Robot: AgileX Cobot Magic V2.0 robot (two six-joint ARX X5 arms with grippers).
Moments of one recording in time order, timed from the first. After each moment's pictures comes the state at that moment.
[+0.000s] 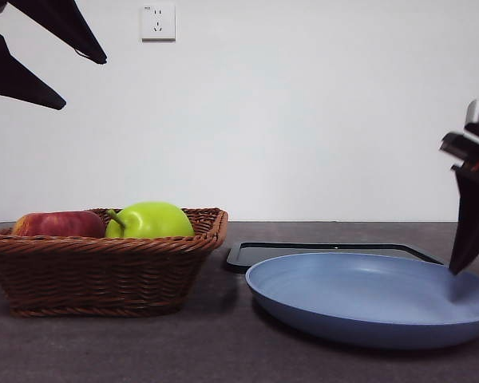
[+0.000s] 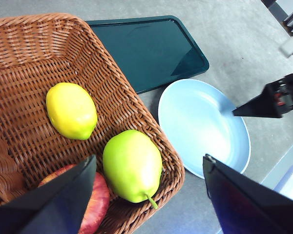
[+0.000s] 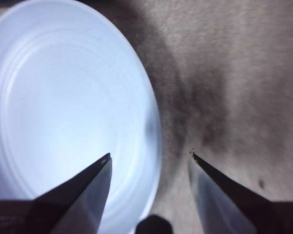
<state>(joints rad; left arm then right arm) -0.28 1.00 0.84 -0.53 0.50 -0.12 0.13 1.35 0.66 -0.48 -0.39 0.18</state>
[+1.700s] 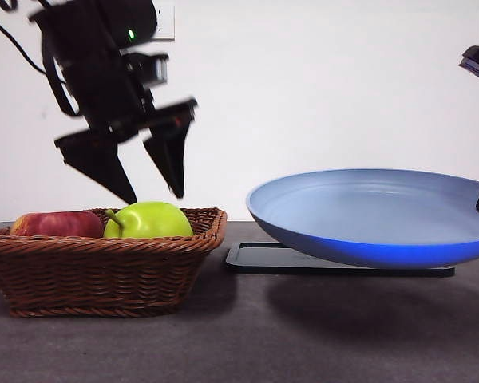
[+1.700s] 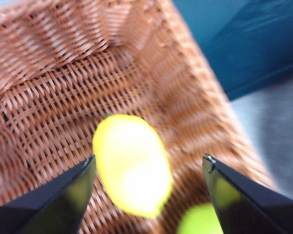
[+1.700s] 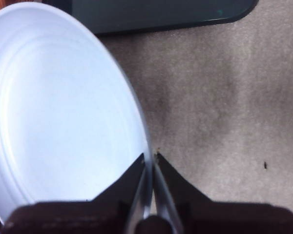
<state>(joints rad) -0.46 1.72 1.28 -0.59 0.06 -0.11 0.14 1.06 0.66 -0.59 -0.39 0.24</state>
